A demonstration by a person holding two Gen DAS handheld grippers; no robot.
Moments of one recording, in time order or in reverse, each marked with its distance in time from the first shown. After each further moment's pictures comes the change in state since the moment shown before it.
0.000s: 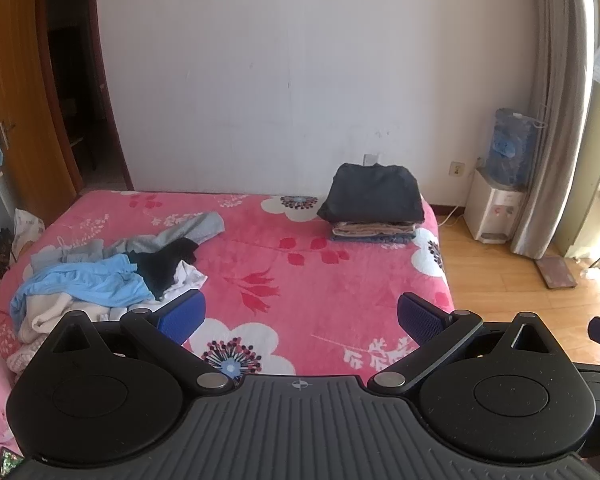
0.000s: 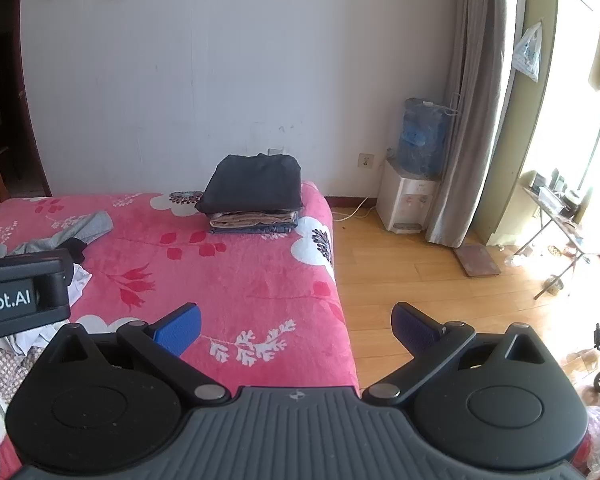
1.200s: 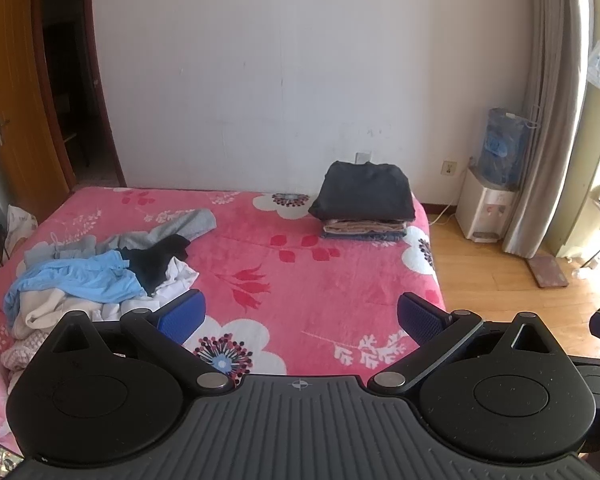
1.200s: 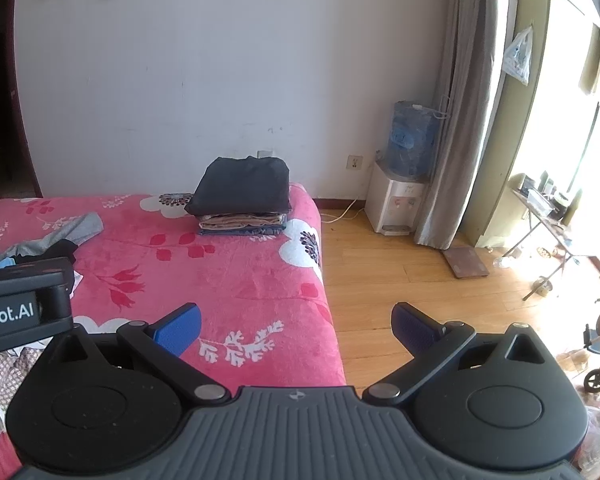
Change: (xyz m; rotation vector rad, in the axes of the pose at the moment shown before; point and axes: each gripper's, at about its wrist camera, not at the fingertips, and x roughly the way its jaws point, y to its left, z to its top) left arm -0.004 -0.002 0.000 -0.005 0.007 -0.025; right arm -0.010 -0.008 0.003 -0.007 -0.007 -0.031
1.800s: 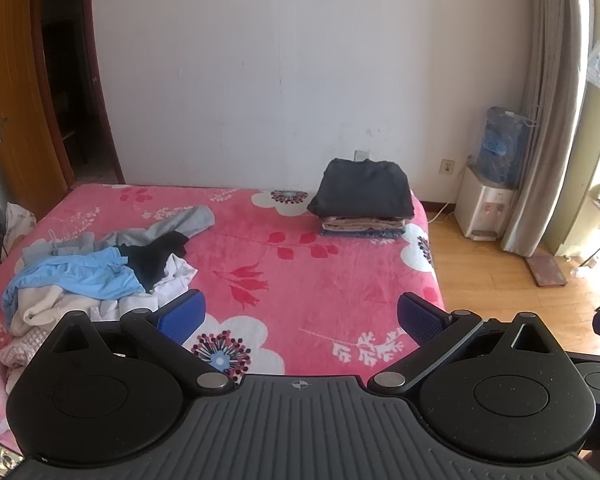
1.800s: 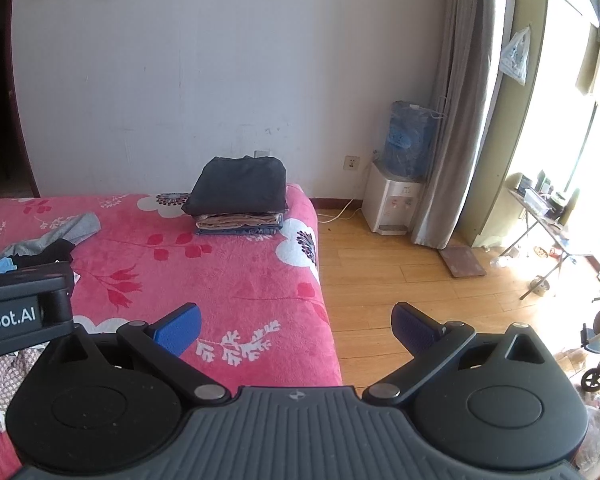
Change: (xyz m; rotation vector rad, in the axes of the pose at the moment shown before) left arm 0.000 -0.001 -0.001 -0.001 0.006 -0.001; right arm -0.002 -0.004 0.000 0.003 0.002 -0.008
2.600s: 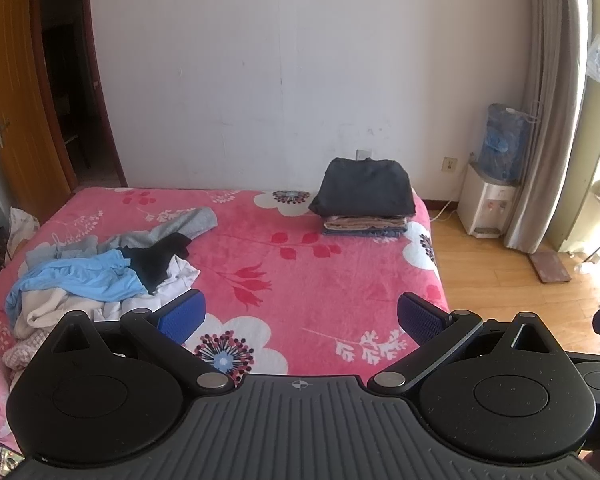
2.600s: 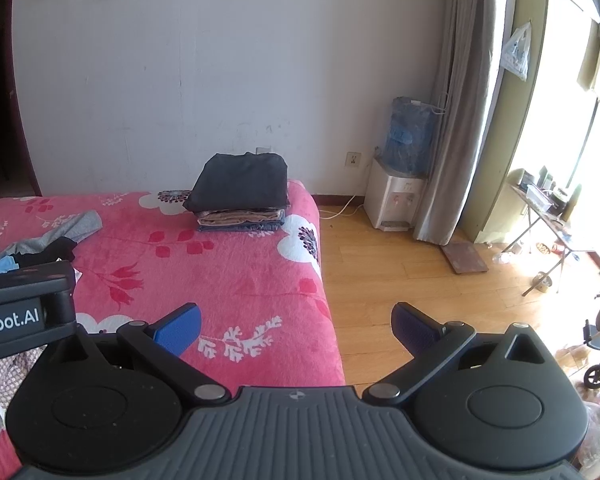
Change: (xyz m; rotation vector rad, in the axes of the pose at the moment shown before) left arm -0.001 -0.004 -0.002 0.015 -0.002 0.011; right arm 0.002 -0.002 -0.004 0.006 0.010 0.008
